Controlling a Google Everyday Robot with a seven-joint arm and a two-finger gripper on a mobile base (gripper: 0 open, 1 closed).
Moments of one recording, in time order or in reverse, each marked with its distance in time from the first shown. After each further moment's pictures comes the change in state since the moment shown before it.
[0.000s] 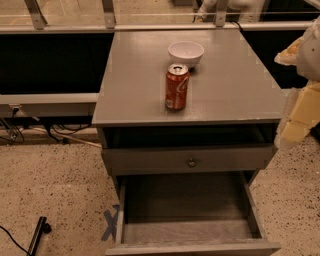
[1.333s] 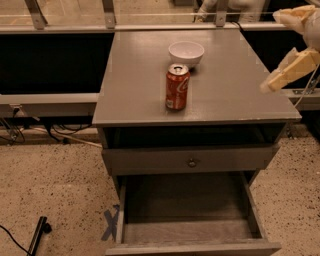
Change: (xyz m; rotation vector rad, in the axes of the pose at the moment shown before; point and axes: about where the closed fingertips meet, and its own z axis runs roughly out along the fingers) arm -0.014 -0.131 0.015 0.208 -0.593 -0.047
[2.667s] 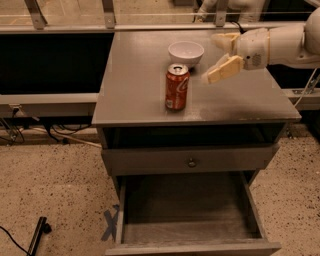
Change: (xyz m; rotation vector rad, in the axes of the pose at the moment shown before) arm -0.023 -0.025 0.153 -0.213 -0.407 0.259
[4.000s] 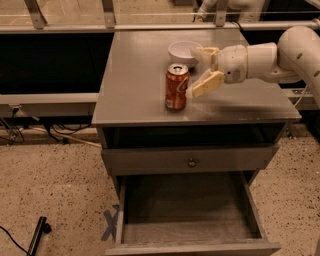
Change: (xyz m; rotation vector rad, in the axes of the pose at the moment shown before) arm 0.013 0.030 0.054 -0.128 -0.096 -0.021
